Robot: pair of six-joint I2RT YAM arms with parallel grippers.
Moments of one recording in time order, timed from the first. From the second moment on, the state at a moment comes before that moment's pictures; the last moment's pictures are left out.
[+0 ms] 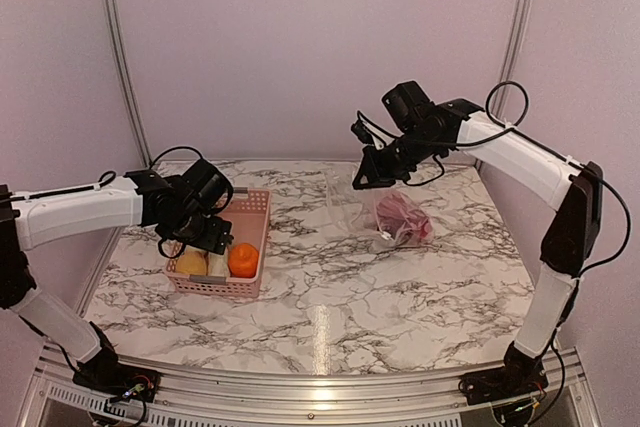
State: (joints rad) left arm -0.71 1.47 1.09 -0.74 -0.43 -0.41; right arm 0.61 1.82 1.80 -0.92 -0.36 0.25
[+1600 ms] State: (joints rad) left arm -0.65 1.70 1.15 -0.95 -0.42 -0.40; right arm 0.61 1.81 1.82 -0.94 -0.34 0.24
